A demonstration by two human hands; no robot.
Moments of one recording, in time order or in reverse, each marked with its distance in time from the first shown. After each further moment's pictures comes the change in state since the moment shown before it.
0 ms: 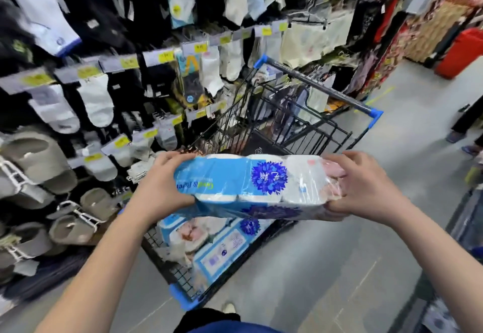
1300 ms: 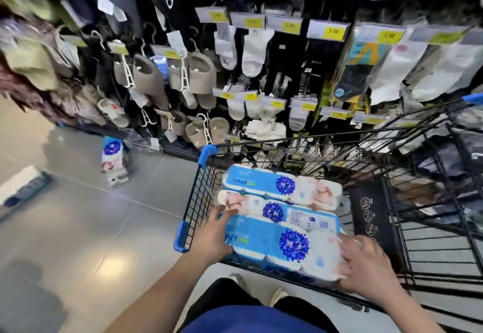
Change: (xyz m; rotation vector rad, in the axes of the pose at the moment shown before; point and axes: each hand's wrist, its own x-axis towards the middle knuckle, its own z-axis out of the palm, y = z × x) left_hand -0.041 0.012 0.223 0.078 0.040 -1.005; right_hand 0.221 0.078 0.196 -0.328 -0.724 -0.586
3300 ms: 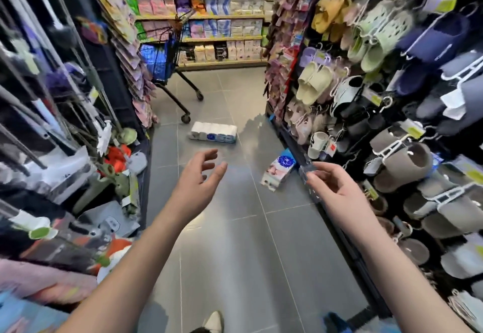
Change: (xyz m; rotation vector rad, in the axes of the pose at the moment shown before) left_hand -0.280 -0.319 -0.215 -0.849 1.236 -0.511; right_hand -0.068 -0.631 -0.107 0.694 -0.217 -1.136
